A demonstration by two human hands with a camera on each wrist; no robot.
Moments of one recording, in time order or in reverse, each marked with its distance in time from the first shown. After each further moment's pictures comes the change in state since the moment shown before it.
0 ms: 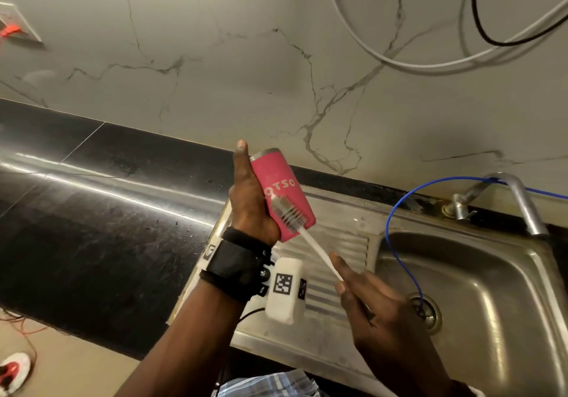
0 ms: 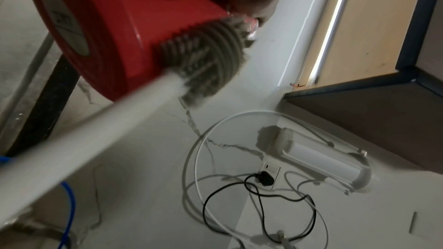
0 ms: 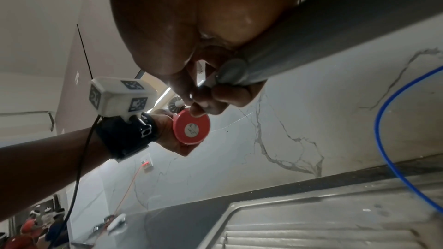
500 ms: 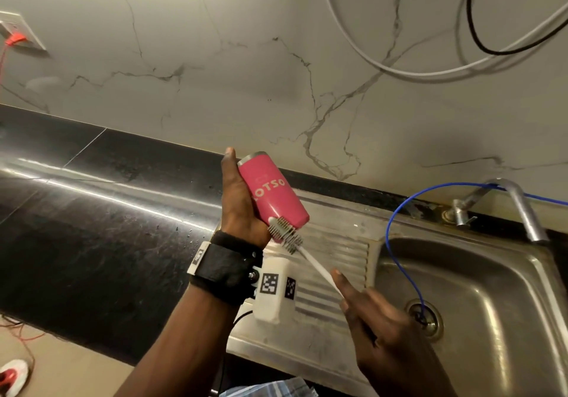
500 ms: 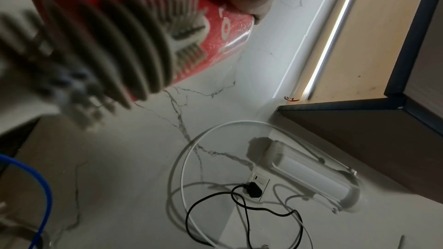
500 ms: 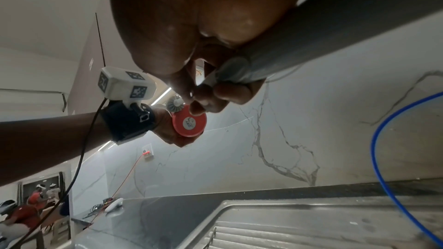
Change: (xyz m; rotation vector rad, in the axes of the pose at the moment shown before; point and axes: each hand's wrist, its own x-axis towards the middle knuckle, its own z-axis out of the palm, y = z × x) left_hand -0.016 0.019 0.007 -0.076 0.005 -0.018; right_hand -0.011 0.005 -0.004 -0.079 -0.058 -0.046
